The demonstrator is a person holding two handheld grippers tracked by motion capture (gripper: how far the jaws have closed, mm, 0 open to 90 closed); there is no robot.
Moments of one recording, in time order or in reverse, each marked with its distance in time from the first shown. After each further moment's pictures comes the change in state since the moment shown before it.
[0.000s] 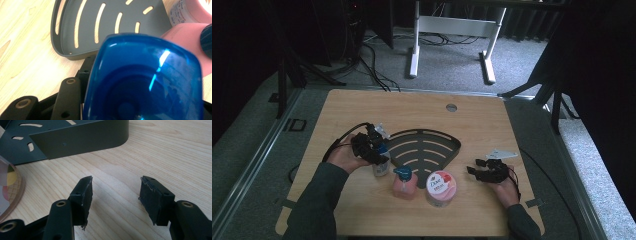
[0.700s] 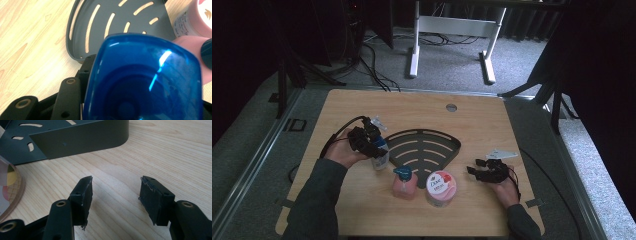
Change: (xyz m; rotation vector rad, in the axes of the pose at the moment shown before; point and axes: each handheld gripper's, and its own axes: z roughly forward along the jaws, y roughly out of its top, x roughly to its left) left arm 0.010 0.006 -0.015 -0.036 0.023 -0.031; right arm 0.000 0.000 0.000 0.000 0.000 -0.002
